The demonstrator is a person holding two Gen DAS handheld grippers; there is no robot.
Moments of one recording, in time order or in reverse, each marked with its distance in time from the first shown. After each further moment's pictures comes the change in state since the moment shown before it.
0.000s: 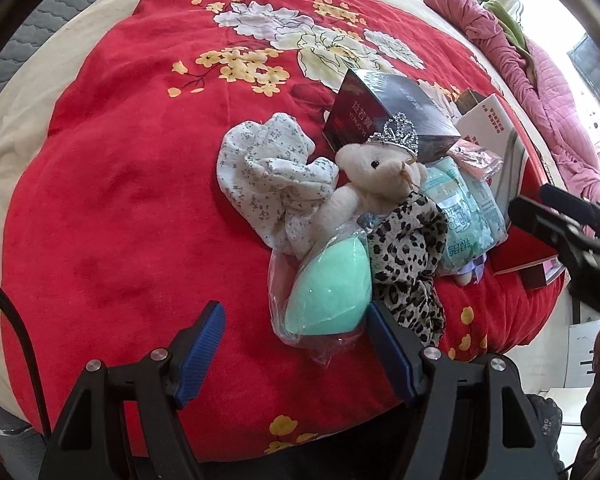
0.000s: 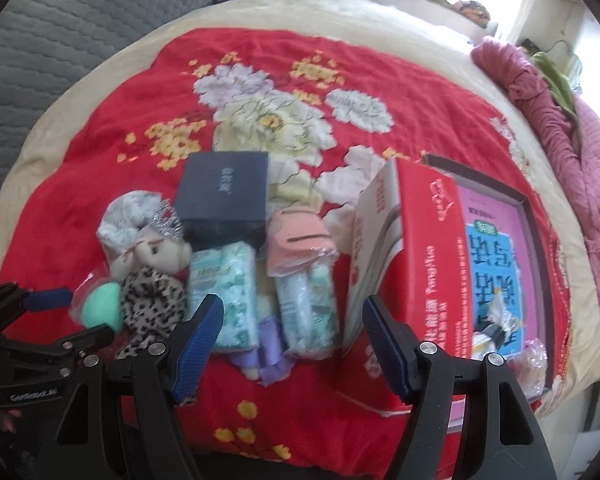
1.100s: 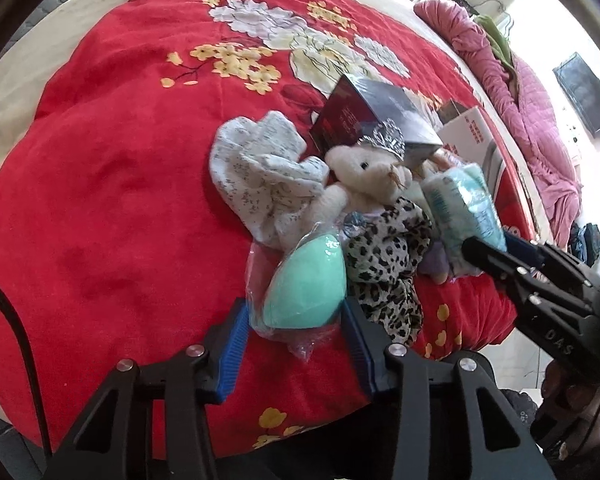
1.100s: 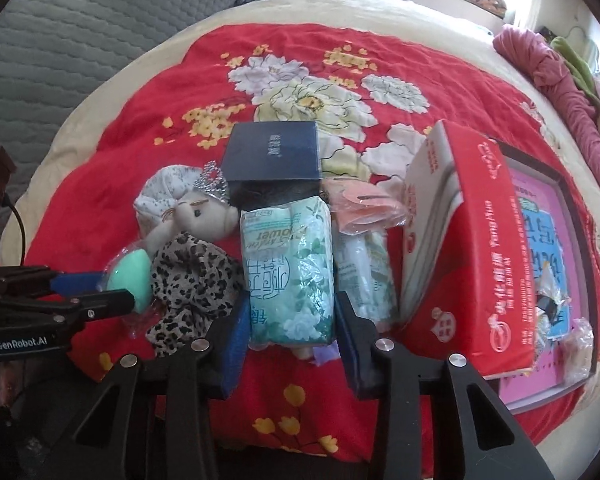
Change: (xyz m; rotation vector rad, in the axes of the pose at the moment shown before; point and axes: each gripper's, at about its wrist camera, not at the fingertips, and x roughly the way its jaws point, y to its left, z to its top) left arm -0.002 0.010 -0.002 -0.024 0.008 -0.116; right arm 0.011 0.011 -0.025 0.030 -0.012 0.086
